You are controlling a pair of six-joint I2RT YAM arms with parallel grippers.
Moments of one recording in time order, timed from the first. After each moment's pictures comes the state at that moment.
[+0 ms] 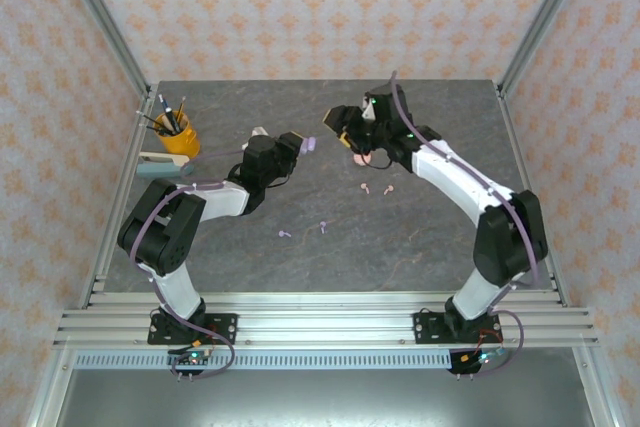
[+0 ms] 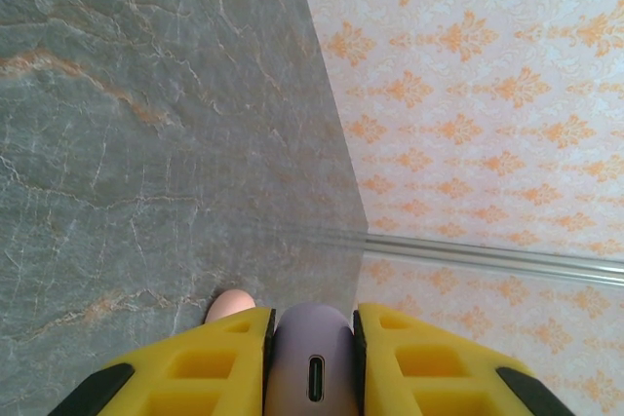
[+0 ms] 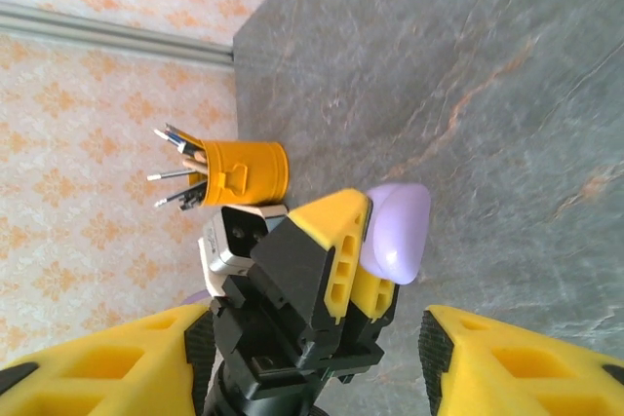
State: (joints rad) left arm -0.40 1.76 0.85 0.59 0.05 -1.47; right arm 0.47 1.64 1.35 -0.26 -0.39 1.02
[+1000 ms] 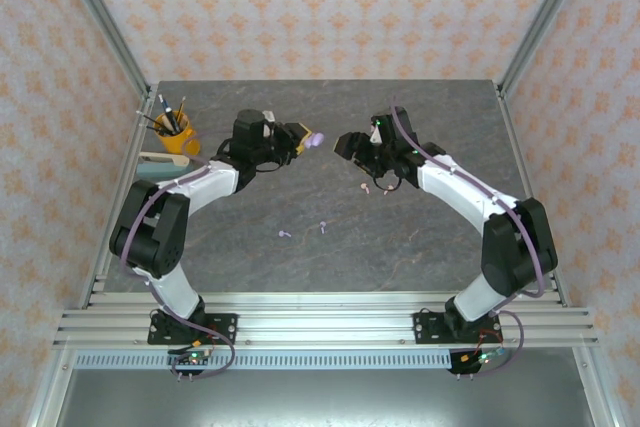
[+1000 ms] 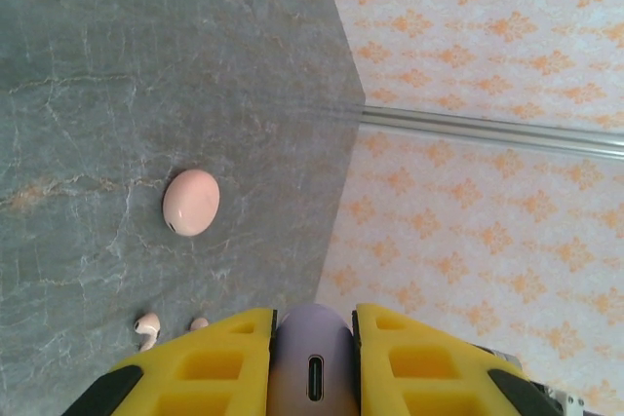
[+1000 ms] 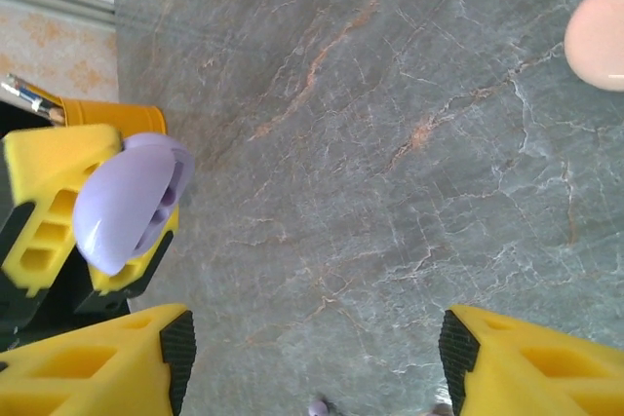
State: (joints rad) left arm -0.30 1.72 1.04 0.28 0.46 -1.43; right arm 0.46 1.57 1.16 -0.32 -0.33 0.84
